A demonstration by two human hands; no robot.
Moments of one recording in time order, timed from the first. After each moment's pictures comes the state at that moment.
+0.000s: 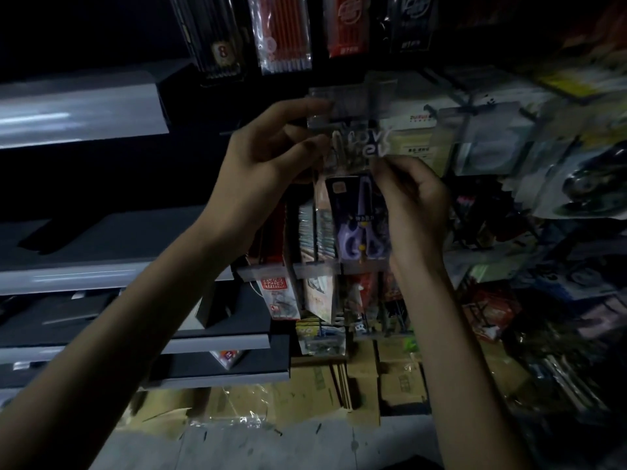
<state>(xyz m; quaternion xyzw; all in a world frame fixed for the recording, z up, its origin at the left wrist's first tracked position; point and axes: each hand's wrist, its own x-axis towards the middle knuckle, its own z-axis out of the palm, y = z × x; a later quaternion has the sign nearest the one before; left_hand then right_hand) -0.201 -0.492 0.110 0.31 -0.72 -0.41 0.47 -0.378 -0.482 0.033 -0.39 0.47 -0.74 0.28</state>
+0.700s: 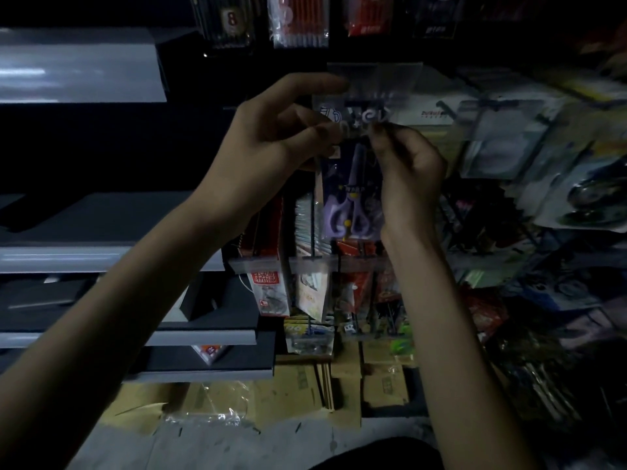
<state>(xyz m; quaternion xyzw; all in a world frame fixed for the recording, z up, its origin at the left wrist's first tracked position) -0.193 -0.500 0.107 0.29 -0.75 -0.38 0.46 -0.369 -0.513 0.043 -0.42 0.46 -0.74 0.26</state>
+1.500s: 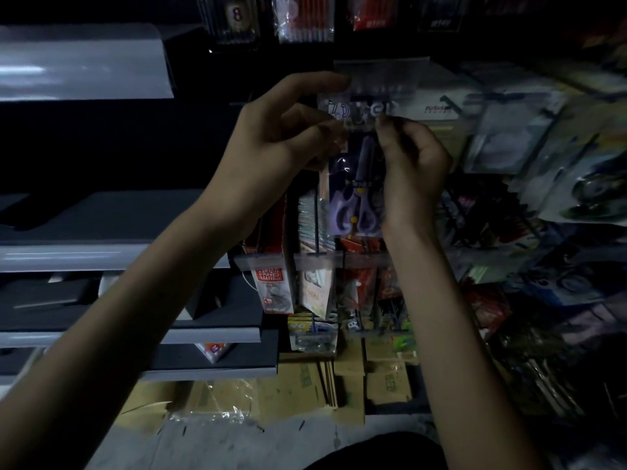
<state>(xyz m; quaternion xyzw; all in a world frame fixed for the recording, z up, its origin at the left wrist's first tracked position) -0.191 -0.497 0.100 0.29 -0.74 -0.39 0.47 -0.365 -0.522 0.039 -0.39 0.44 -0.77 0.24</state>
